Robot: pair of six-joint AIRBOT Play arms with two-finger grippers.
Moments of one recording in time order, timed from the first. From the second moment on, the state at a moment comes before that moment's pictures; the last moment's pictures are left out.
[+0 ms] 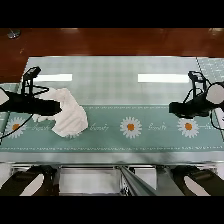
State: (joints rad) left arm -0.05 -0.90 0.85 1.20 -1.22 -1.45; right arm 0.16 -0.97 0.92 -1.61 1.36 1.90
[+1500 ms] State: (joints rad) left arm -0.04 -1.12 0.85 1.50 -0.74 -1.46; right arm 0.16 -1.10 0.92 -1.69 1.12 1.90
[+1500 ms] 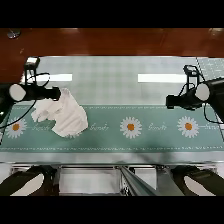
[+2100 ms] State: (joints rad) left arm -0.04 -1.25 1.17 1.44 -1.07 -1.44; right arm 0.16 -1.08 0.92 -1.63 1.14 1.90
